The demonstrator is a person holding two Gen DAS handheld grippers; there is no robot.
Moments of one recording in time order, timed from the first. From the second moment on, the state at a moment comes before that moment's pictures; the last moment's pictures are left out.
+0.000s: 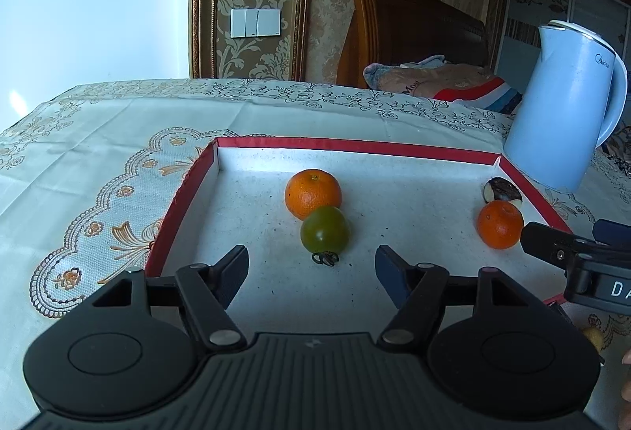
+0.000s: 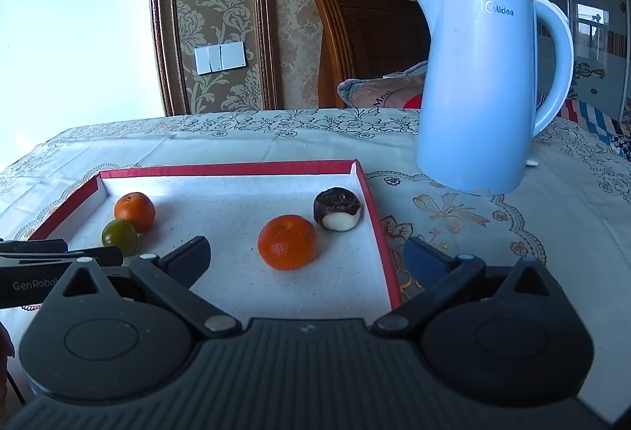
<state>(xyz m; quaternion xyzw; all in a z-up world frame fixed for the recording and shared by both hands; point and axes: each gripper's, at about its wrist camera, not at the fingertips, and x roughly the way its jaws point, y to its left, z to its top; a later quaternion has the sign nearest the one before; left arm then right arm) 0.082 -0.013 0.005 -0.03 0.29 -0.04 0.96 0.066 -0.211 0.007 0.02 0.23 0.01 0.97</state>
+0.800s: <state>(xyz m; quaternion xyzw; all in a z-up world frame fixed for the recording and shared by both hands) 0.044 -0.009 0.006 -0.02 0.28 -0.05 0.96 0.039 -0.212 0.000 0.03 0.23 0.02 0.97</state>
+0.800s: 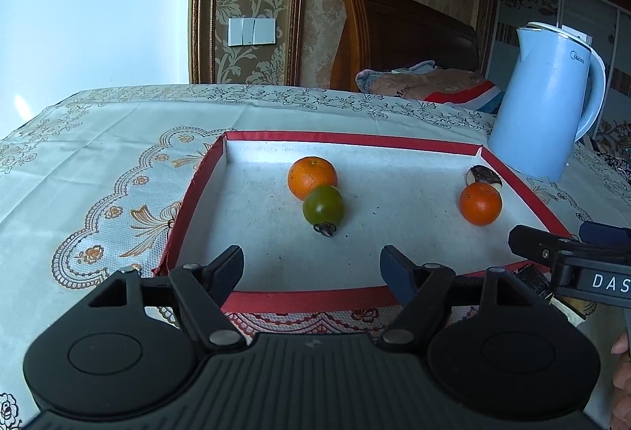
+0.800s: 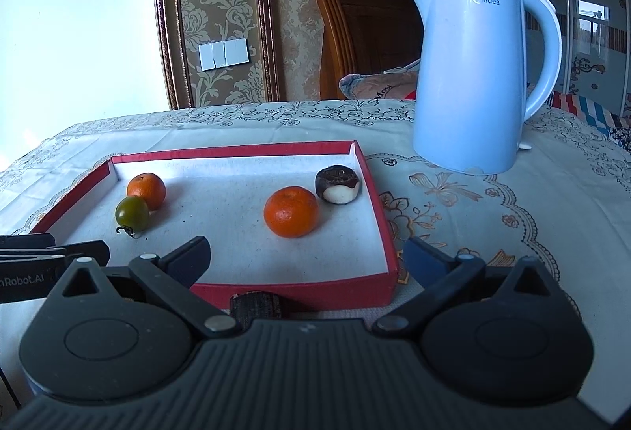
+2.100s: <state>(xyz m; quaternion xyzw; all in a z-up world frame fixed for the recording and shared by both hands) 0.017 0.001 0.000 -0.04 0.29 -0.09 0.95 0.015 -0.223 -0.010 0.05 0.24 0.01 0.97</state>
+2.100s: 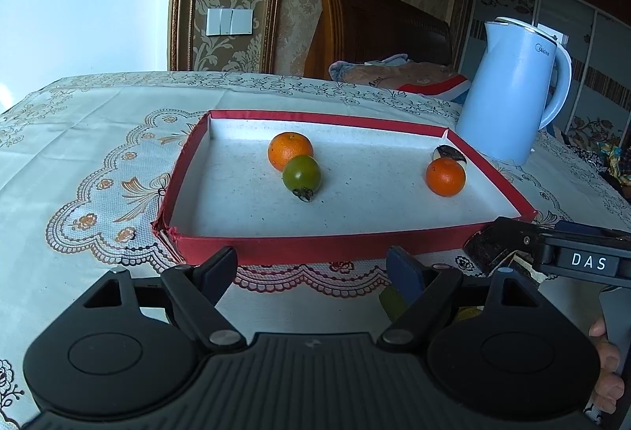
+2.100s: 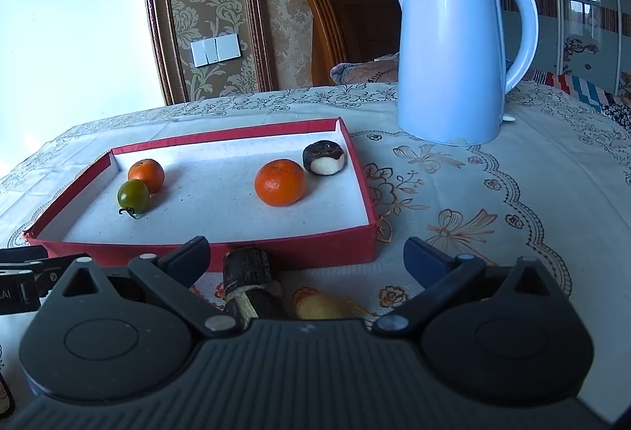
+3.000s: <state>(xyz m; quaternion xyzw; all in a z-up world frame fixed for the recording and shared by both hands) 0.016 -0.001 0.000 -0.07 0.30 -0.11 0.95 0.011 -0.228 -0.010 0.06 0.25 0.00 0.97</state>
